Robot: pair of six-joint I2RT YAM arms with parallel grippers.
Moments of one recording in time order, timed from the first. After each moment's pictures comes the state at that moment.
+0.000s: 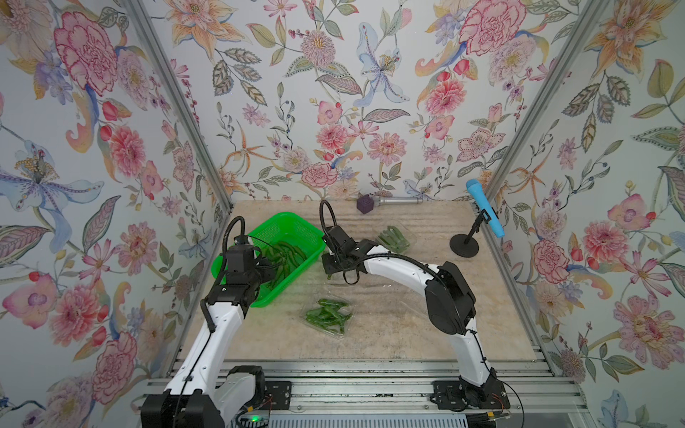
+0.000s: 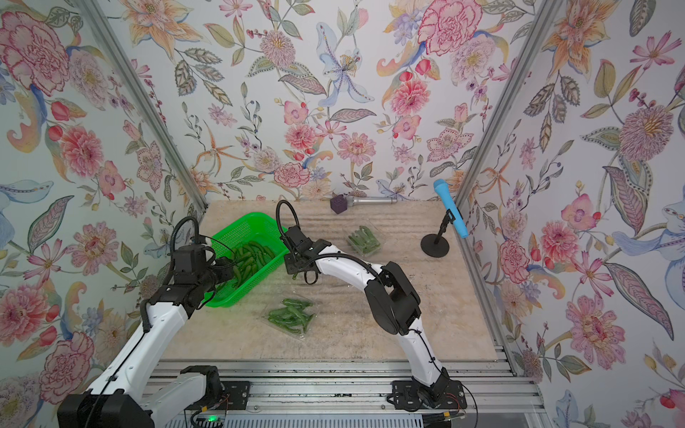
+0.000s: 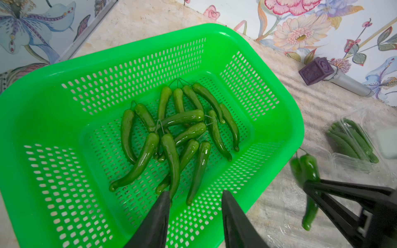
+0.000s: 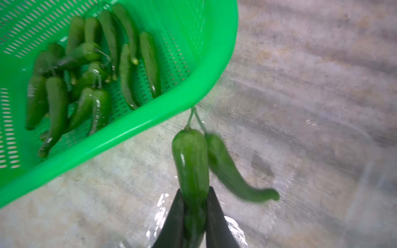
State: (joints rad) left arm 0.00 1.05 0.80 -0.42 -0.01 -0.37; right arm 0.89 2.14 1.82 -0.58 0.09 0.44
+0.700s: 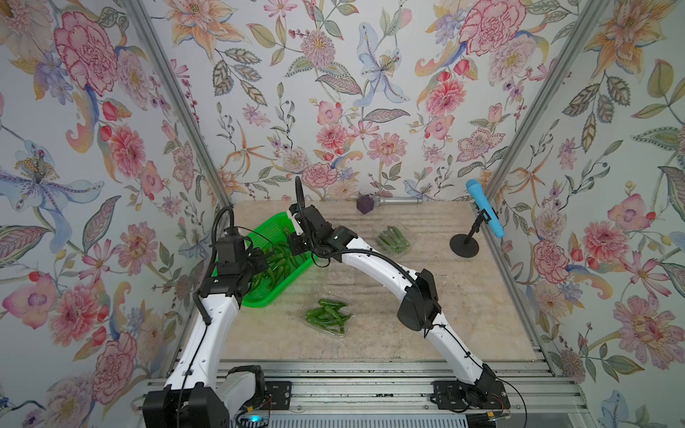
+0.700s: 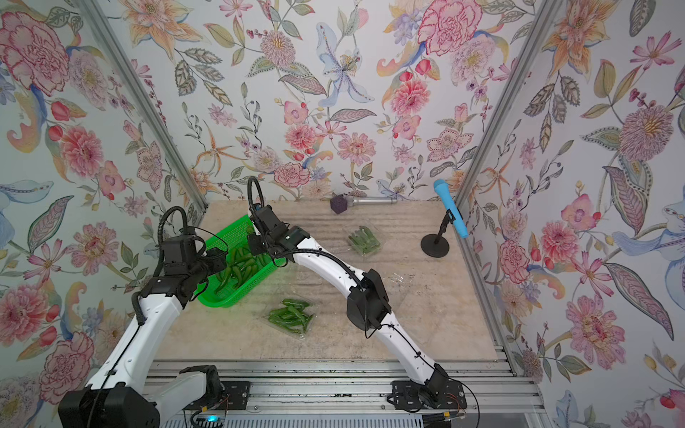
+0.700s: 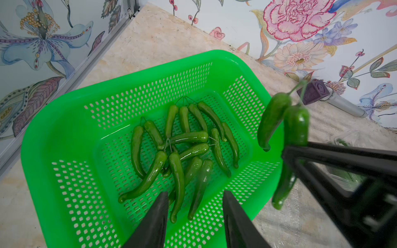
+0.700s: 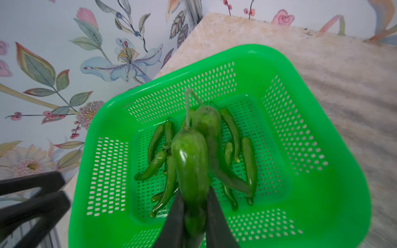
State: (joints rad) left arm 0.05 1.09 0.88 -0.45 0.03 -0.36; right arm 0.95 2.53 2.55 -0.65 -0.03 0.38
